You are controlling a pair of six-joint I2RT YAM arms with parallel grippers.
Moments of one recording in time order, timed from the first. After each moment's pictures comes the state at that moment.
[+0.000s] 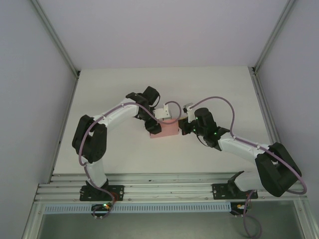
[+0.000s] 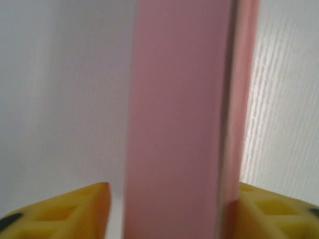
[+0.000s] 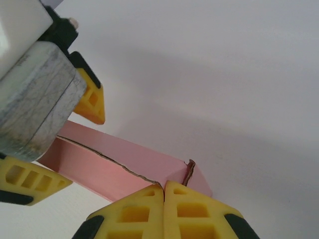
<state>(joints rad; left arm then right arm) -0.66 1.84 1.44 -0.89 0.29 0.65 0.54 1.33 0.64 0.16 -0.14 0.26</state>
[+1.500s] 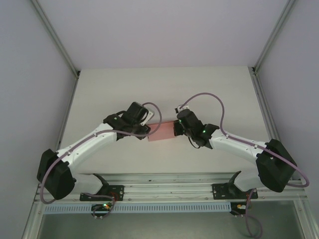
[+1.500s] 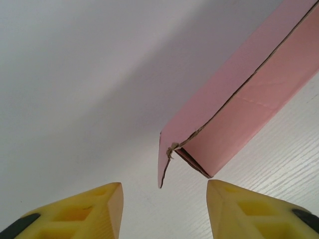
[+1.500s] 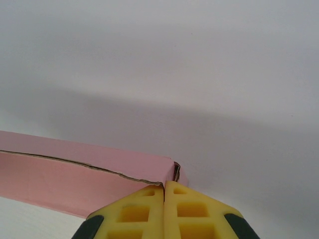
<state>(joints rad) -0.76 1.34 1.04 -0.73 -0.13 -0.02 0.74 1.39 0.84 -0.18 0.25 0.42</state>
